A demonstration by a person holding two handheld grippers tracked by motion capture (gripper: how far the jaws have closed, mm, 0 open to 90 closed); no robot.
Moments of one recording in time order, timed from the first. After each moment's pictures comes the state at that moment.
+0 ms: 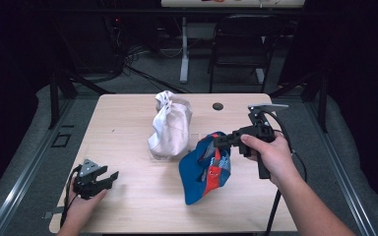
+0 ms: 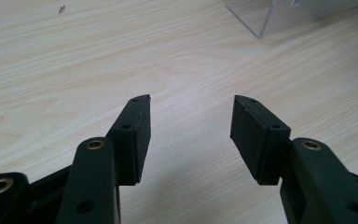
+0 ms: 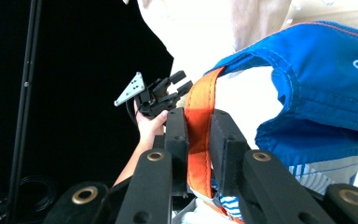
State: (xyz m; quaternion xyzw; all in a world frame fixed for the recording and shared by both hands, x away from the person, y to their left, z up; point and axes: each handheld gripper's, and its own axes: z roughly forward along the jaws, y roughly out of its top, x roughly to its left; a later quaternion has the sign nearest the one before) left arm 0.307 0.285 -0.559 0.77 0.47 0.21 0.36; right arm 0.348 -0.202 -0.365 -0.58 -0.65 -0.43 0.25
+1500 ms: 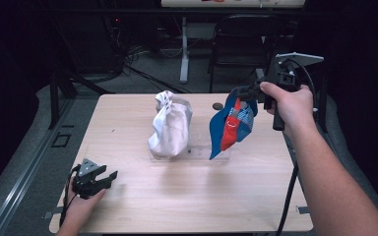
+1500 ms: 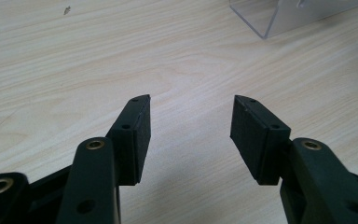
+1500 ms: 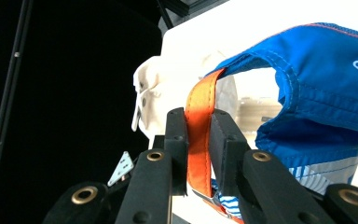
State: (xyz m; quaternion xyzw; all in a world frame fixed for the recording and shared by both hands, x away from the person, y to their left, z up) left arm 0.308 0.288 -0.557 0.77 0.48 0.21 0.36; right arm 0.401 -0.236 -0.274 -0.66 -0.59 -0.44 0.14
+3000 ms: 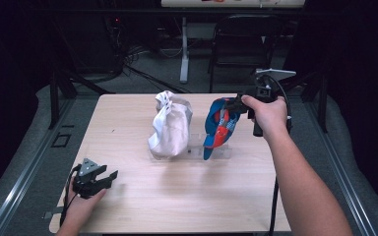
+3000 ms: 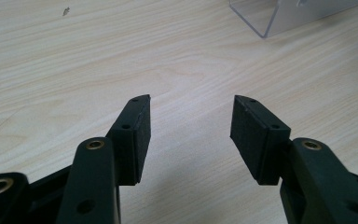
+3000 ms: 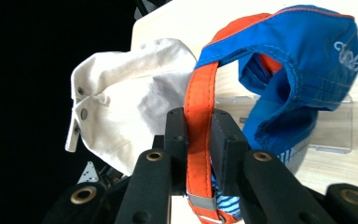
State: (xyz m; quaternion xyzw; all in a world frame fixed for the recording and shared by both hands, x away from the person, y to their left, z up) left arm 0.309 0.286 -0.559 0.77 0.47 0.22 0.36; right arm 0.431 -0.216 -0.336 -0.68 -0.60 -0.40 0.13
